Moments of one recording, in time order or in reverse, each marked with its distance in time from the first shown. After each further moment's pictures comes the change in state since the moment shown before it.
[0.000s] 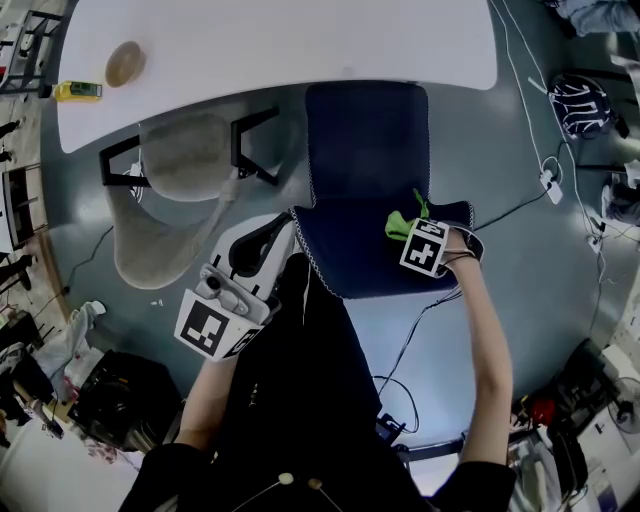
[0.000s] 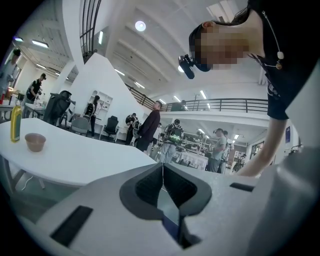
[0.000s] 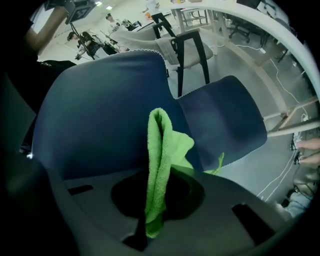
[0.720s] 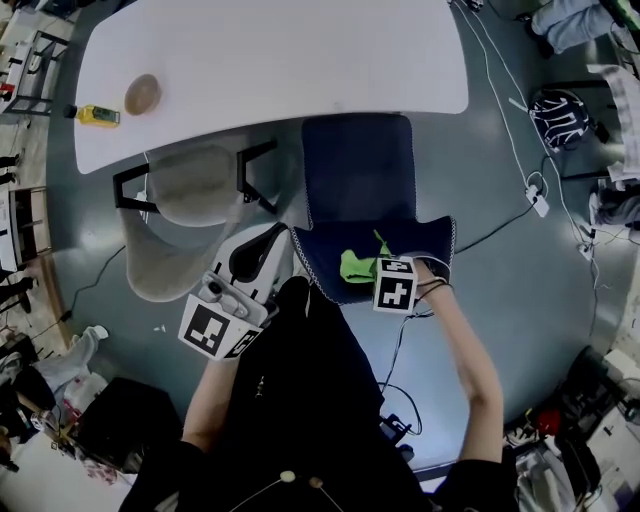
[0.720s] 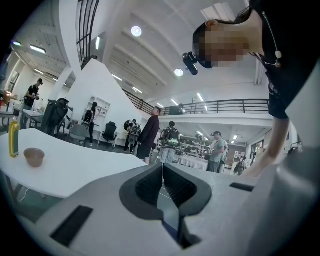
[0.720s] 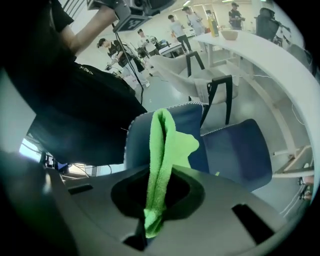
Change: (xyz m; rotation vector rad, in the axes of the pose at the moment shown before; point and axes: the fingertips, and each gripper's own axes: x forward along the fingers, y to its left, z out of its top) left arm -0.008 -0.007 0.043 0.040 -0.049 -0.010; right arm -0.070 0.094 0.081 -0.209 -0.202 0.090
